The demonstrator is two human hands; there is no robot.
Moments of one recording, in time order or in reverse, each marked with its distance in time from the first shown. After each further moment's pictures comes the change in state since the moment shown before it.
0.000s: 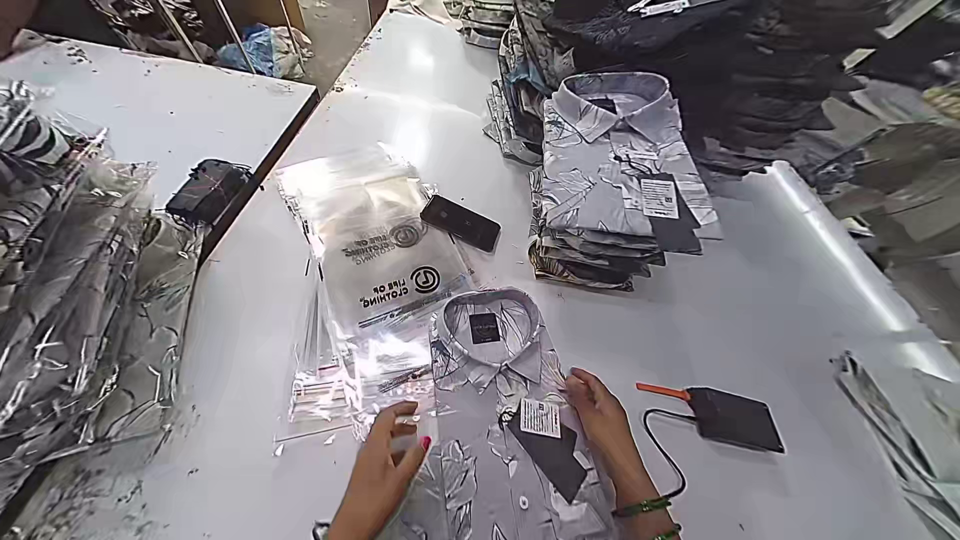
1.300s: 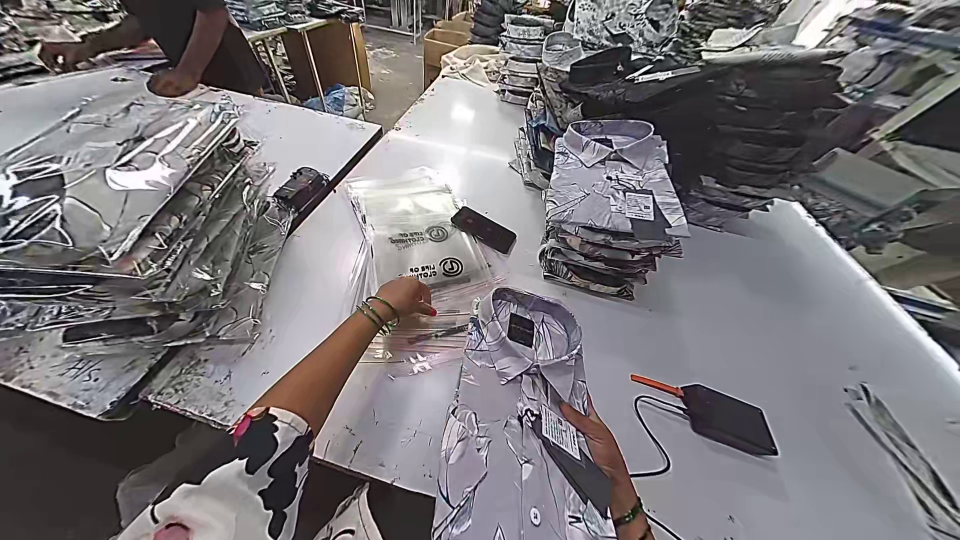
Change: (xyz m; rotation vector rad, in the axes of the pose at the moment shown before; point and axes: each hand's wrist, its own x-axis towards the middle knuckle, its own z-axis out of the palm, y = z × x) left_hand 0.139 0.060 -0.064 0.897 -0.362 0.048; right_hand -0.066 0.027 -0.001 0.960 -0.248 0.086
